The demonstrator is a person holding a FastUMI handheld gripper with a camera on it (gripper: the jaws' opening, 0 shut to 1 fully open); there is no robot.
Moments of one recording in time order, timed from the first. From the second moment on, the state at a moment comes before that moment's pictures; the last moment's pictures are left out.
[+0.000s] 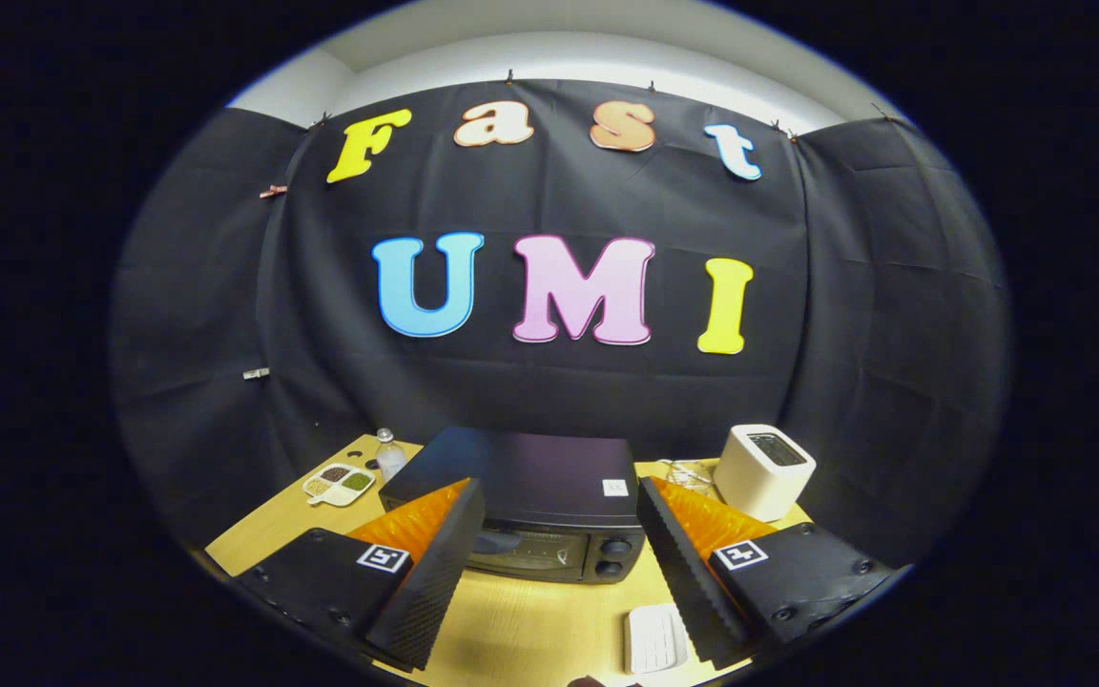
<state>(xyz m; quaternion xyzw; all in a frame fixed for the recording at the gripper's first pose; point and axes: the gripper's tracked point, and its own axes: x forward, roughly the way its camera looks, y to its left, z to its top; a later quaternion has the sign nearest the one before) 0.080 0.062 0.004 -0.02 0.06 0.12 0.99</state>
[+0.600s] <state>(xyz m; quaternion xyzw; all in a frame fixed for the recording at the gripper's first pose) 0.065 0.000 0.024 0.02 0.05 0.05 1.00</state>
